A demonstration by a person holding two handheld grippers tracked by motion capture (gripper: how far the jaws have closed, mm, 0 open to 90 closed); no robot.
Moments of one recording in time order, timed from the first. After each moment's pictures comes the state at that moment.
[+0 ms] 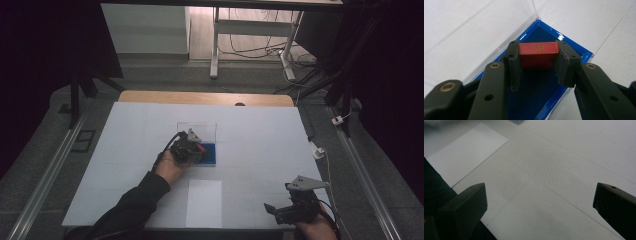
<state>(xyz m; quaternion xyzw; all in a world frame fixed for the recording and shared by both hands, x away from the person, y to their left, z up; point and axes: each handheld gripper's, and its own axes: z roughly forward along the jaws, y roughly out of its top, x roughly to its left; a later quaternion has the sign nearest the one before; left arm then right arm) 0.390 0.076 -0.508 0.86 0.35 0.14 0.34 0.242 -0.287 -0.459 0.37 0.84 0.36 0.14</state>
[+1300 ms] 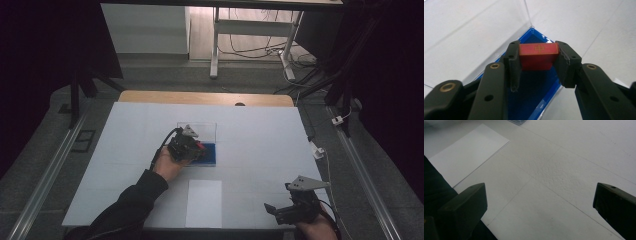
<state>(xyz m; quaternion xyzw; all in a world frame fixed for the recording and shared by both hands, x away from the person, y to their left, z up) 0.389 0.083 -0.491 0.86 0.35 0.11 0.37 0.242 -0.288 -0.459 0.37 0.84 0.36 0.14</state>
